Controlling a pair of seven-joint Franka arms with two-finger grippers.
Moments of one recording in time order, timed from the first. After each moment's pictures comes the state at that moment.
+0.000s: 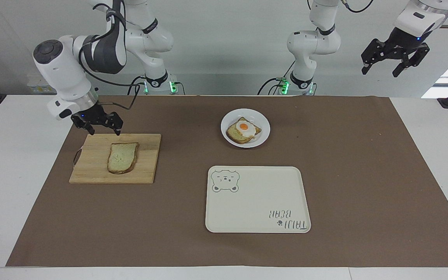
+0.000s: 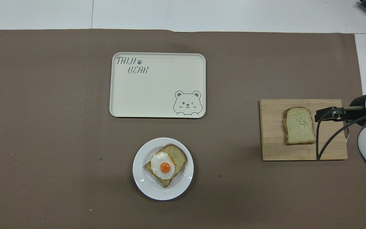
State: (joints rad) left arm -0.08 -0.06 0.05 -1.38 -0.03 1.28 0.11; right arm -0.07 0.05 -0.06 -1.96 0.01 2.00 -0.11
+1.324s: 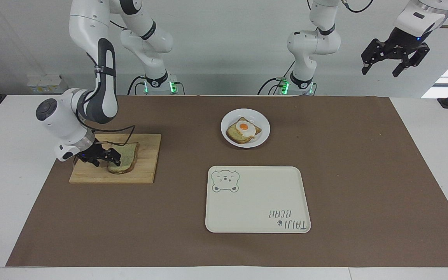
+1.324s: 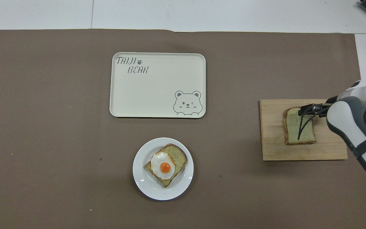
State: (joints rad) left arm -0.08 -0.06 0.05 -1.38 -0.03 1.28 0.11; right arm -0.16 0.29 -0.06 -1.99 0.20 2.22 -0.27
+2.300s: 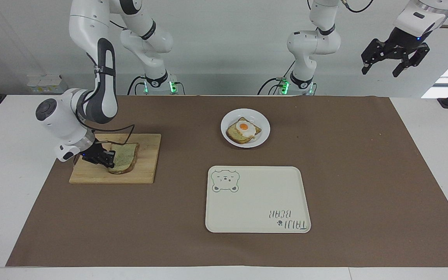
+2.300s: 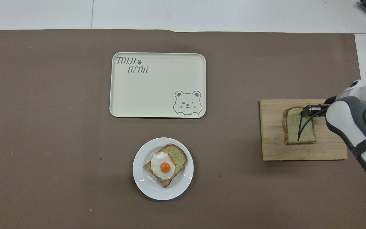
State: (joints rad) left arm -0.08 -0.06 0.05 -1.38 -0.03 1.28 0.11; right arm -0.16 0.29 -0.06 -1.99 0.21 2.22 -0.31
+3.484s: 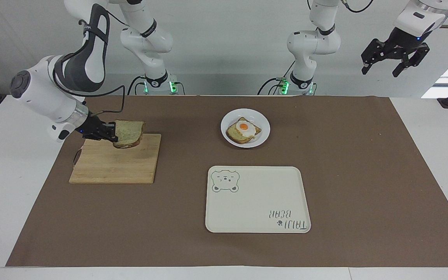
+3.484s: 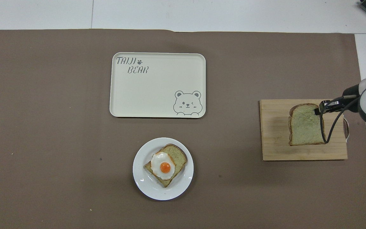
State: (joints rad) left arm -0.08 -0.06 0.05 -1.38 -0.03 1.28 0.11; right arm -0.15 0.17 -0.03 -1.79 0.27 1.67 -0.35
